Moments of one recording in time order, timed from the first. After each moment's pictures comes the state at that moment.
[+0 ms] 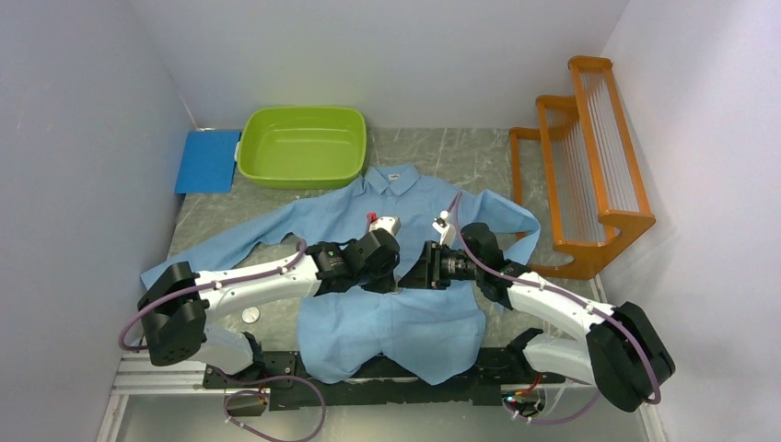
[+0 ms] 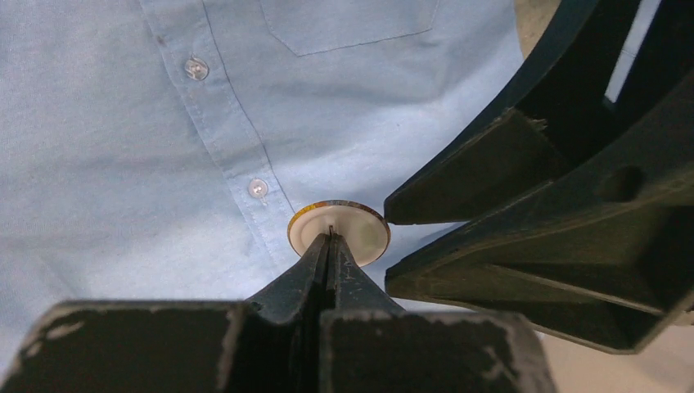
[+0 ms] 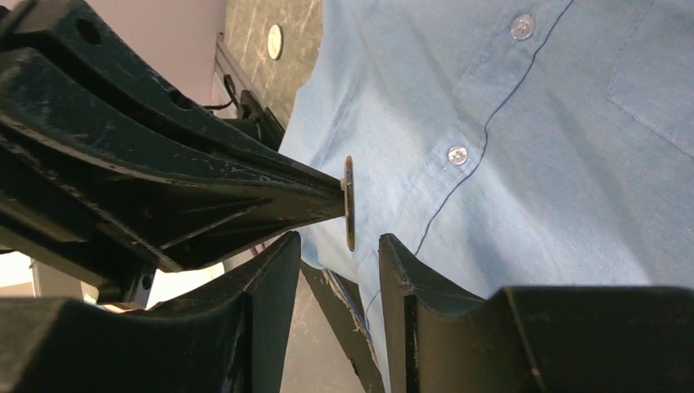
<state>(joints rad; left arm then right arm) -1.08 1.43 1.00 -0.45 -0.16 -0.81 0.58 1.11 0.44 0.14 -0.66 0.80</state>
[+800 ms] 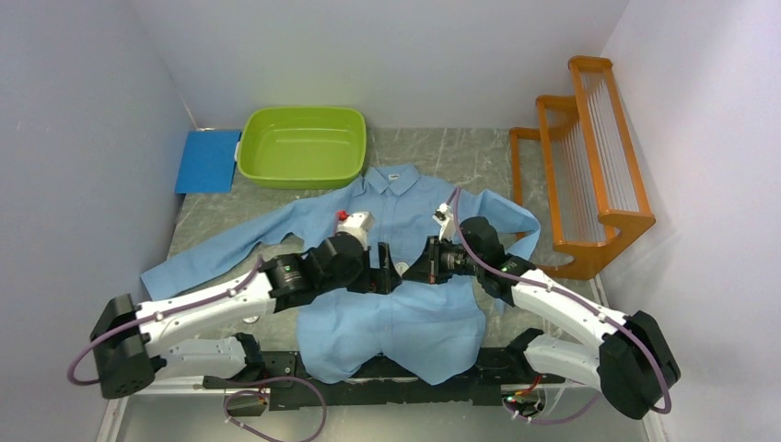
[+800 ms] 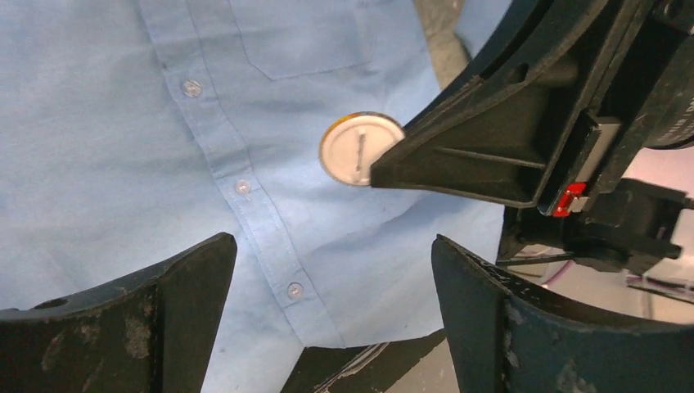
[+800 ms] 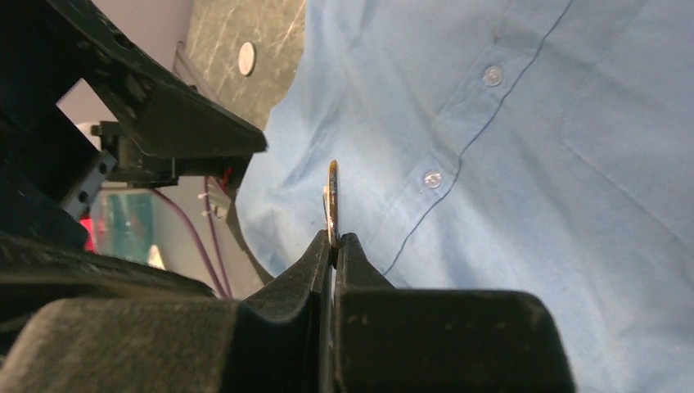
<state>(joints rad) -1.06 1.17 0.85 -0.35 -0.16 -0.83 0.61 1.08 0.52 0.02 -0.56 0.68</state>
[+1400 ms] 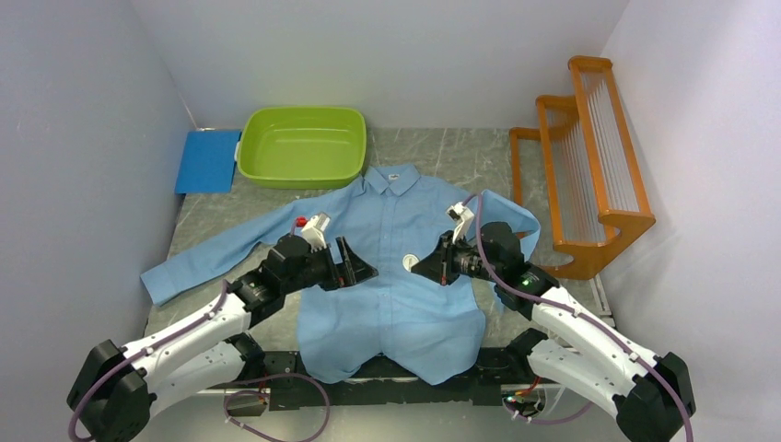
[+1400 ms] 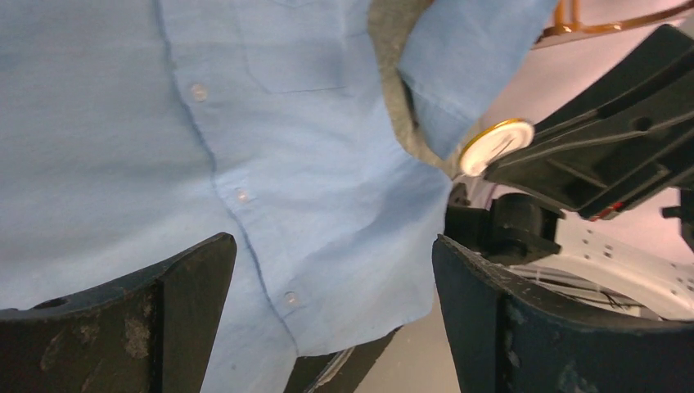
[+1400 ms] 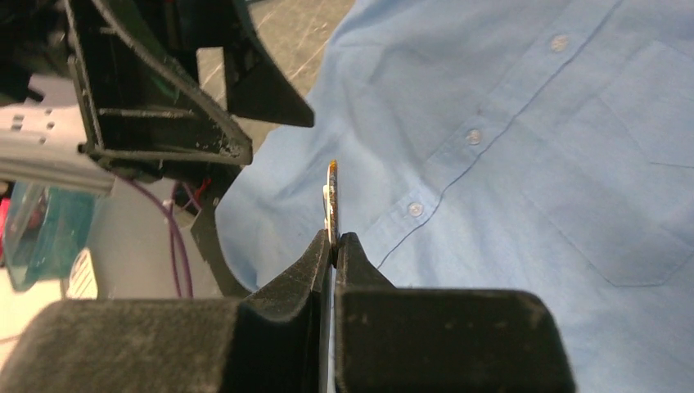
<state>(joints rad) -0.71 0.89 0.44 0.01 0.22 -0.92 0.61 0.84 0.53 -0.07 -0.45 0.50</state>
